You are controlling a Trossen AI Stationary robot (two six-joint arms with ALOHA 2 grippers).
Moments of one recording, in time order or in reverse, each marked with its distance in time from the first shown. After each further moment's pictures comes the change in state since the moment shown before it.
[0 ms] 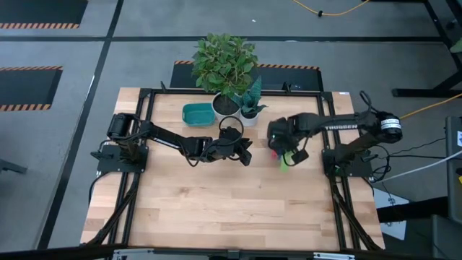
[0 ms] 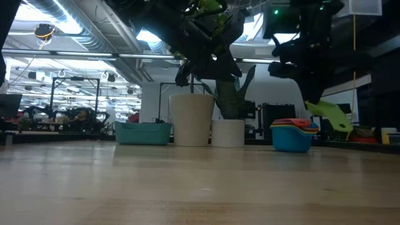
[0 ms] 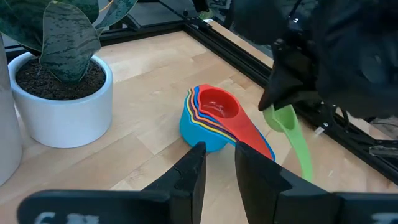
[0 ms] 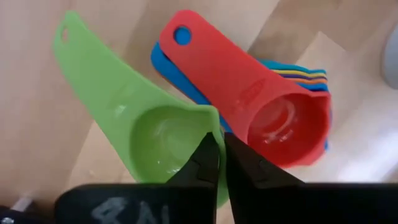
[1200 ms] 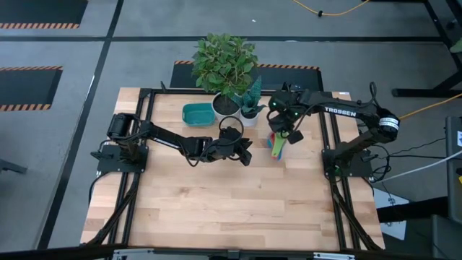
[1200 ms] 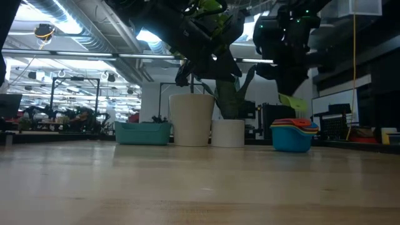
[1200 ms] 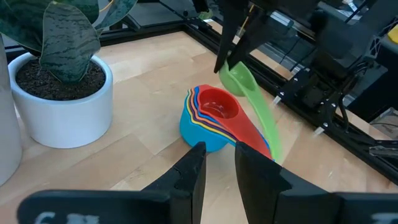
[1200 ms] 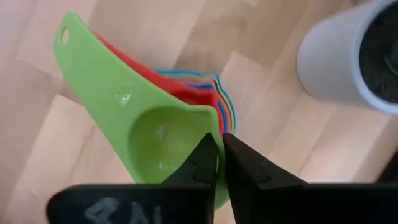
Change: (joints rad) left arm 0.000 0.000 0.001 0.000 0.000 0.000; right arm -0.338 0.029 0.105 0.076 -0.218 -0.280
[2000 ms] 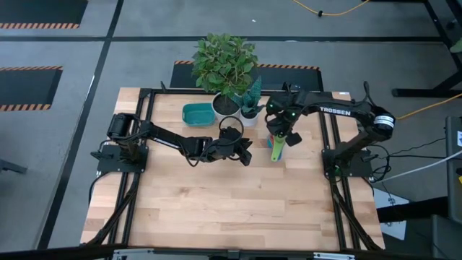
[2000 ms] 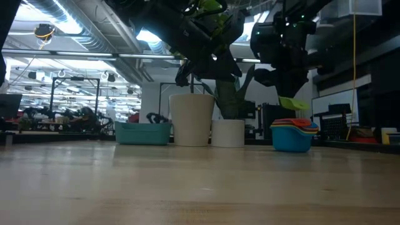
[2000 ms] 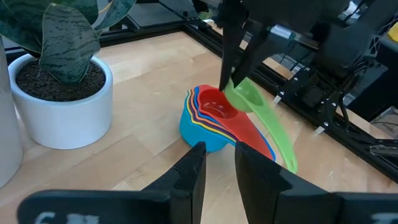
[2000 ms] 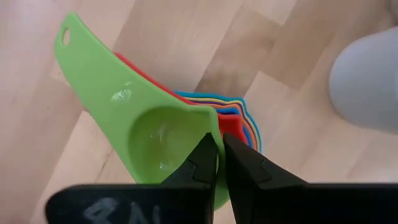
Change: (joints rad) left arm 0.000 0.000 0.000 0.000 0.000 0.007; right arm 0.003 0.047 -0.001 0.000 -0.103 0.000
